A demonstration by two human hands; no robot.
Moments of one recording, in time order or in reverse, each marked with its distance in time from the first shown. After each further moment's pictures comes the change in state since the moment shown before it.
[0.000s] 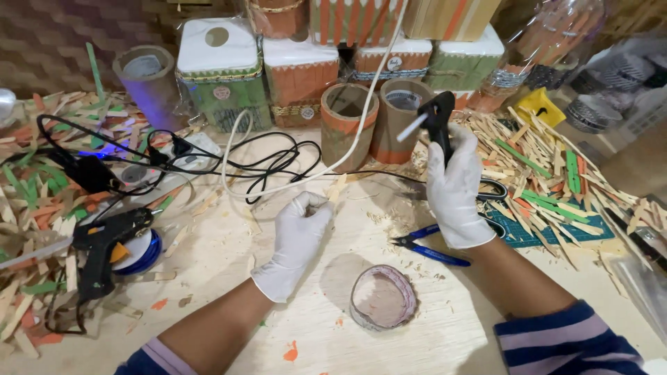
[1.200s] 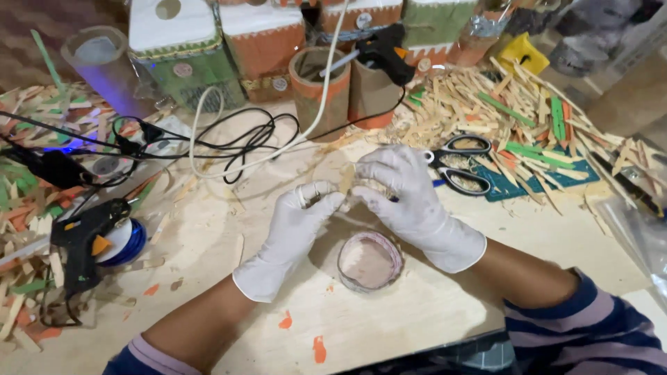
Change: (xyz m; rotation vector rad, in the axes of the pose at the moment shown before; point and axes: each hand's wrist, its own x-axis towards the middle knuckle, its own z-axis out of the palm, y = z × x) left_hand -0.068 0.061 0.006 -0.114 -0.345 -0.047; right_hand -0.050 -0.056 -0.022 0.197 -0.282 -0.295
